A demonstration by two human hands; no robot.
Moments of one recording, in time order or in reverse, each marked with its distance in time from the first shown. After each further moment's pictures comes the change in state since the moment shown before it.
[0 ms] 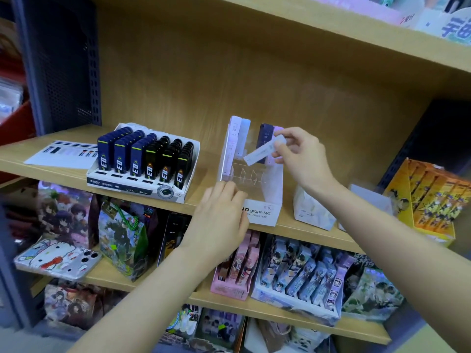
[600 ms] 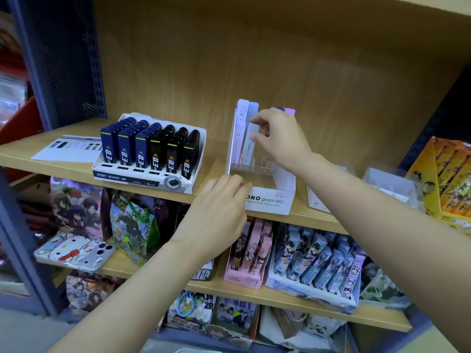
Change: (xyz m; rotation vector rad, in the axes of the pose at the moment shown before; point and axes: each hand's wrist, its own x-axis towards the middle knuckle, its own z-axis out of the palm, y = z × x) left_hand -0.008 -0.019 -0.007 0.166 -0.050 0.165; right_hand 0.032 0.011 0.047 -0.475 -0.166 -0.262
